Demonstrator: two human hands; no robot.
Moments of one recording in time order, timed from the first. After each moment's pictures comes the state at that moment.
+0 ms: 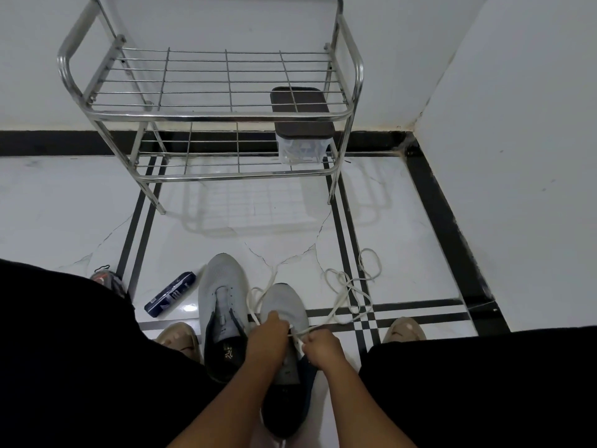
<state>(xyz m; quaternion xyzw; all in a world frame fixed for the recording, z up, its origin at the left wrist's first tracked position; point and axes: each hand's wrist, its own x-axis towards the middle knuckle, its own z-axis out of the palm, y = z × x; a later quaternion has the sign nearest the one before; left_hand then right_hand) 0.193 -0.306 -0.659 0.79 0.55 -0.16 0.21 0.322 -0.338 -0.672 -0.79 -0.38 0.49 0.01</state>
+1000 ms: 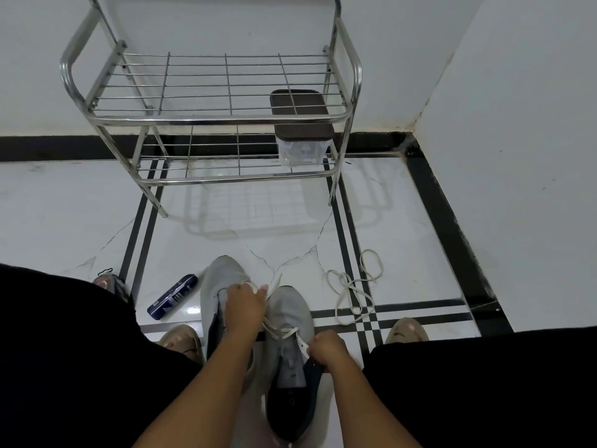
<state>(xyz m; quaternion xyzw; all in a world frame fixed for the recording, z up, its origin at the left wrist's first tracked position) 0.169 -0.246 -0.634 0.53 0.77 0.11 0.34 0.326 -0.330 -0.666 -0.80 -0.29 0.52 0.02</state>
